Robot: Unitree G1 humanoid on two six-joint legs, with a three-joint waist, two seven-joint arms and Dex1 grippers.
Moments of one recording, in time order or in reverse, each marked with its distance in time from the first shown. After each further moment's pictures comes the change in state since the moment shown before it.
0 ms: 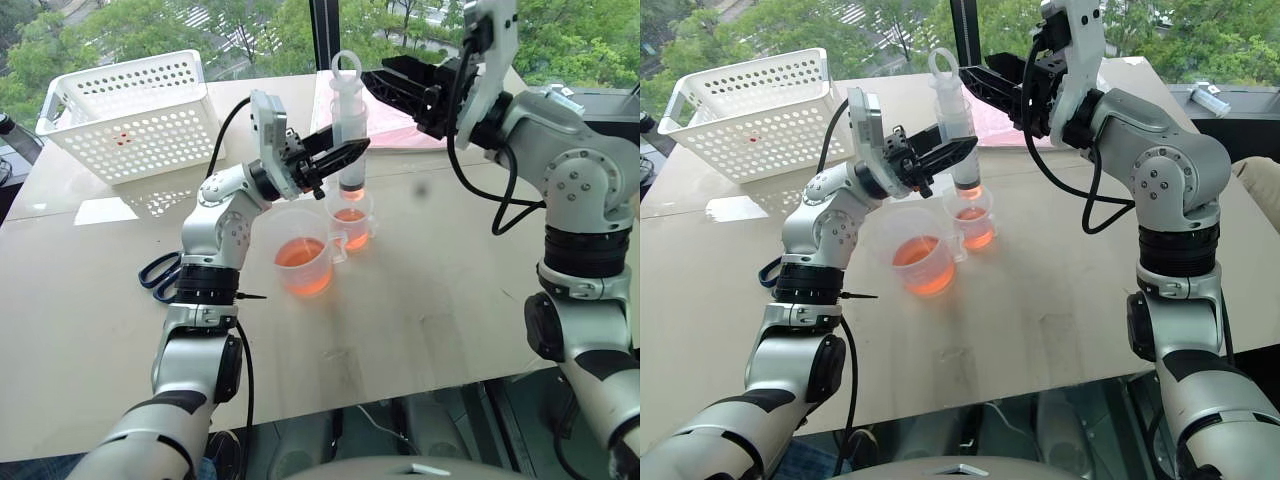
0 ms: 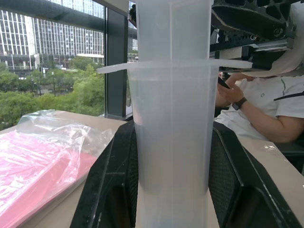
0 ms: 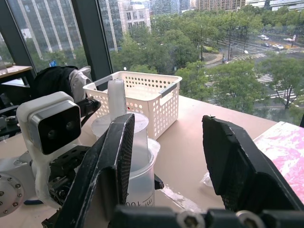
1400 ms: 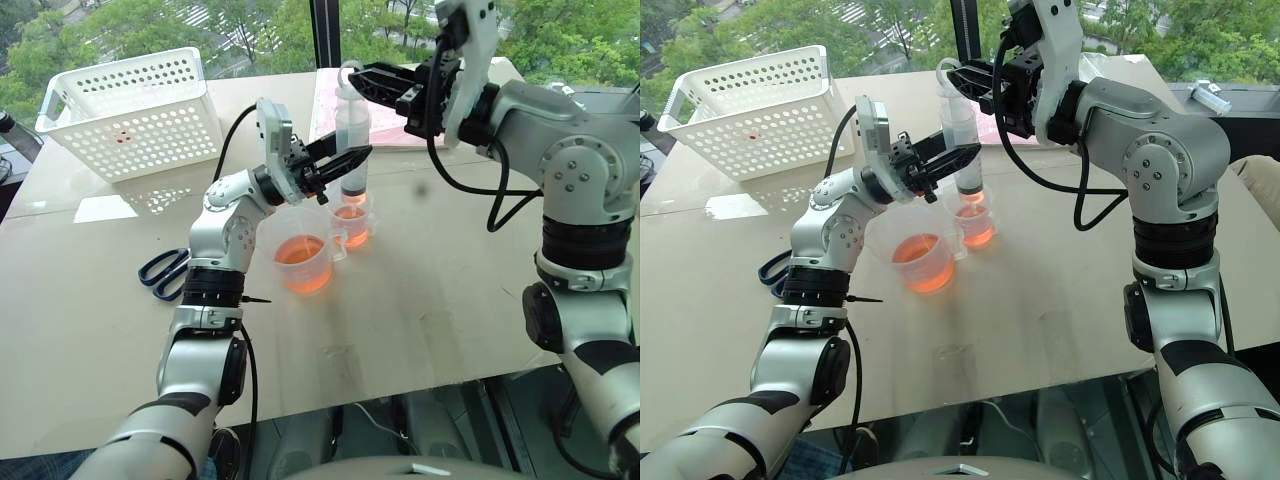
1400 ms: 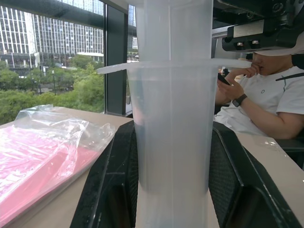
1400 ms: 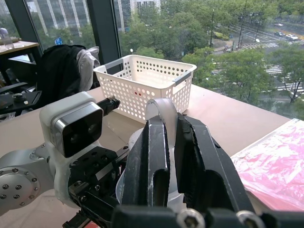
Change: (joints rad) left arm 0.004 -0.025 0.000 0.026 0.031 -0.037 -0.014; right arm -0.072 0.003 0.042 -0.037 -0.030 0.109 -0.014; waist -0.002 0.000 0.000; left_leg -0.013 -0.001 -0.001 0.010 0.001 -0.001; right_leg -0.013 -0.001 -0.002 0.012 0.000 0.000
